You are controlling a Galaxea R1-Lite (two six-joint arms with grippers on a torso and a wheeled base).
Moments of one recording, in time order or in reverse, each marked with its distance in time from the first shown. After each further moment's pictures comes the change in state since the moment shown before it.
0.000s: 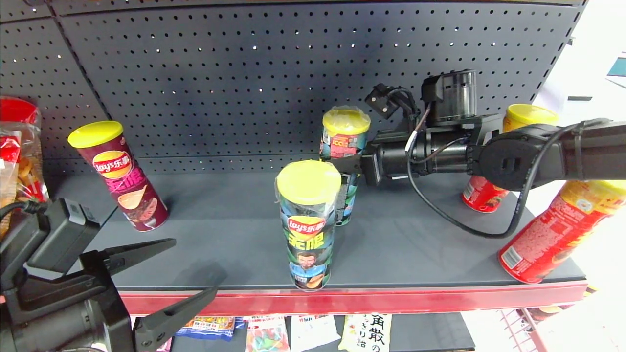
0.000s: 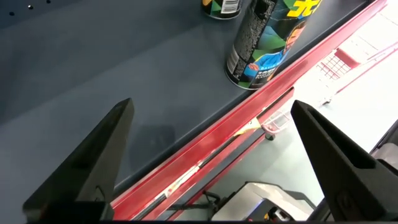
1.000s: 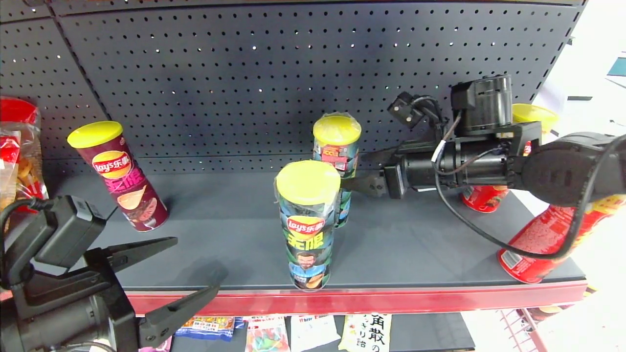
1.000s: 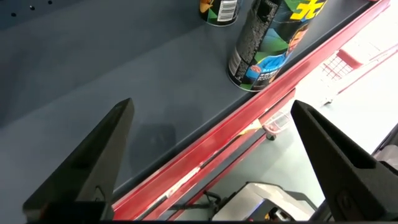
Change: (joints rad) left arm 0.004 0.018 -0.013 0.010 0.007 0.001; right arm -0.025 -0.140 0.190 0.007 -0.079 0.001
